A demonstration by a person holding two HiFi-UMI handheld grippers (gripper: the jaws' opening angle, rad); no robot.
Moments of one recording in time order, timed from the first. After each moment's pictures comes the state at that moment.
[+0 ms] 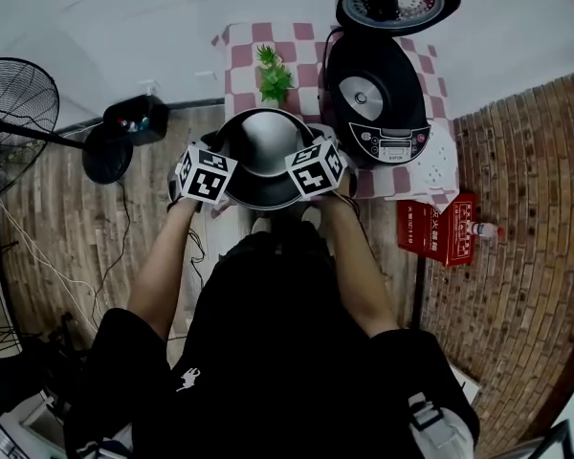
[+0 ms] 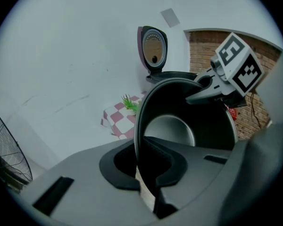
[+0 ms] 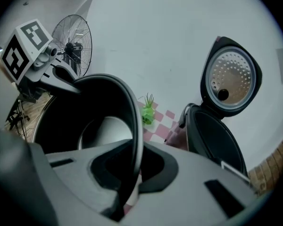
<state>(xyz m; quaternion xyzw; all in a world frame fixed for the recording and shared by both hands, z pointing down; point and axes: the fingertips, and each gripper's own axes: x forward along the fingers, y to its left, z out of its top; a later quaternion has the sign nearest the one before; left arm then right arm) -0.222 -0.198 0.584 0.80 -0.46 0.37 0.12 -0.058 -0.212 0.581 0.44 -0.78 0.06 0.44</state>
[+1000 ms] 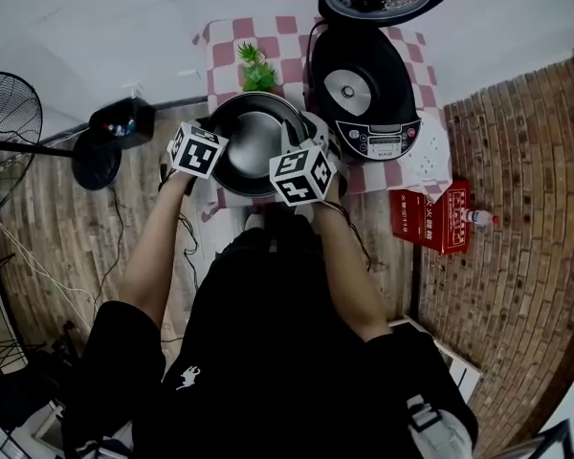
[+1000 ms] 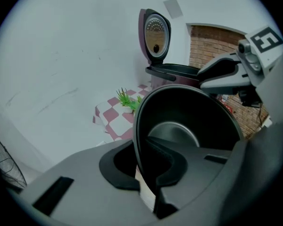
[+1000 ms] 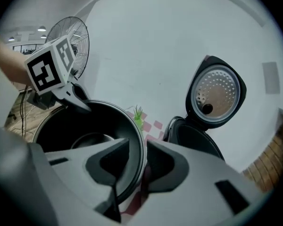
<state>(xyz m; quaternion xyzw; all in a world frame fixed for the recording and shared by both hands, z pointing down) -0.209 -0.246 0.611 0.80 -0.42 0.40 0.15 -0.056 -0.224 0.545 0.50 -0.77 0.01 0.40</state>
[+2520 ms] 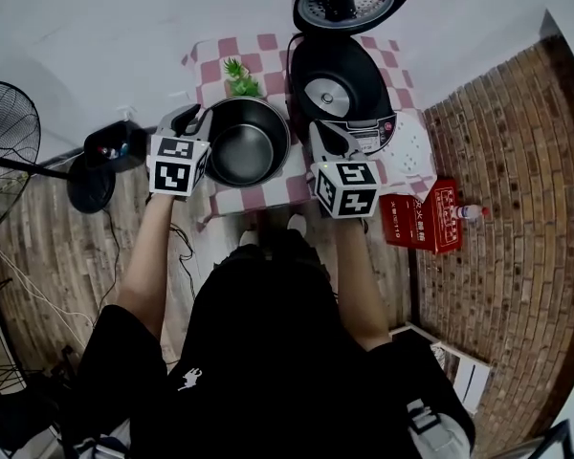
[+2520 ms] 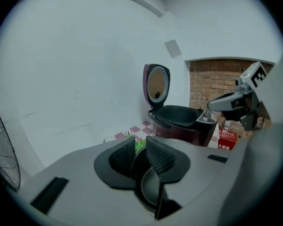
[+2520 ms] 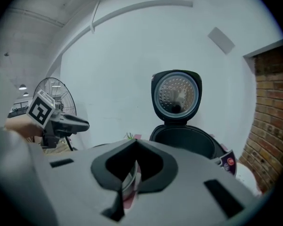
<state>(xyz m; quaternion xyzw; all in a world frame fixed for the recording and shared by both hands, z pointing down) -0.198 -0.236 0.472 0.84 -0.48 0.23 0.08 0.009 -0.182 0.451 0.56 -0.80 0.13 0.15</state>
